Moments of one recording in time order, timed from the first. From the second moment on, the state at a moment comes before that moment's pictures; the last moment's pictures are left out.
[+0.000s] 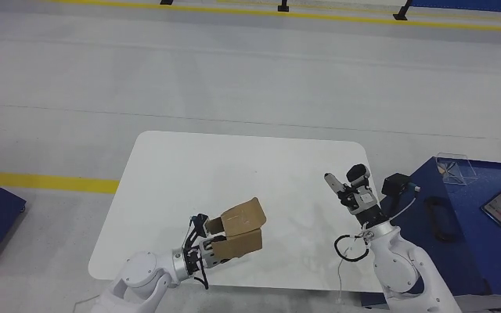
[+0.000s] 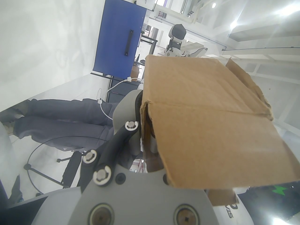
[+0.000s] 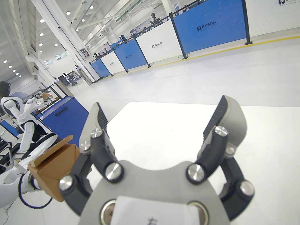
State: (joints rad) left arm 1.33 -1.14 -1.13 -1.60 -0.58 0.05 -0.85; right arm -1.50 -1.09 1.51 -1.84 -0.65 -0.29 -0.03
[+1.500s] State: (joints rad) left arm 0.86 -1.54 -0.68 -1.37 -1.84 -0.24 1.37; right arm -1.50 -1.09 1.51 -1.84 -0.65 -0.29 -0.03
